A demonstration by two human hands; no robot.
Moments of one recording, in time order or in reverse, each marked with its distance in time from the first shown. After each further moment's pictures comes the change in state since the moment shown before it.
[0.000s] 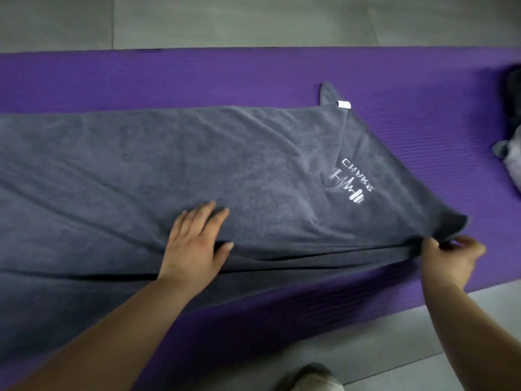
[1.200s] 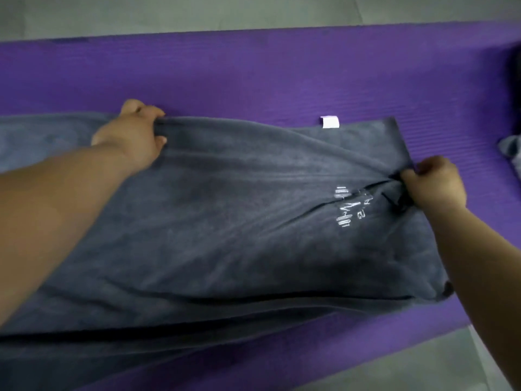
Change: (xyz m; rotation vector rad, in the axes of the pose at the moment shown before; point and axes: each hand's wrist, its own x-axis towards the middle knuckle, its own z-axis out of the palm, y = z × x) left_hand 0.199 -0.022 -0.034 0.010 -0.125 -0.324; right_hand 0.121 -0.081 0.059 -0.483 -0.277 -0.352
